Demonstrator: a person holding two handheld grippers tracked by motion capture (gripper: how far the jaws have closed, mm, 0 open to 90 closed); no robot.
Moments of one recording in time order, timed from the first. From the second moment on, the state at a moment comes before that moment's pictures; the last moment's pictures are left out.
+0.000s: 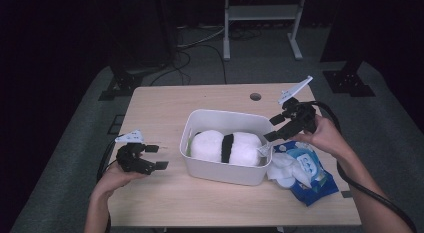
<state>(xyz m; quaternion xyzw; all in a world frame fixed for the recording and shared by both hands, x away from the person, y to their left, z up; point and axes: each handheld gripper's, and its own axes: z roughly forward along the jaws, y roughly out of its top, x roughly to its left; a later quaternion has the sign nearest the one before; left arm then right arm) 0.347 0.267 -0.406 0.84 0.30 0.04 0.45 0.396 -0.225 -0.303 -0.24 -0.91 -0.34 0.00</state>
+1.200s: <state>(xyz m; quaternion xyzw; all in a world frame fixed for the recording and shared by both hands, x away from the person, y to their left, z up) 0.346 0.272 -0.407 0.84 0.31 0.04 0.45 0.363 -0.288 -0.353 -0.30 -0.88 -0.37 0.01</state>
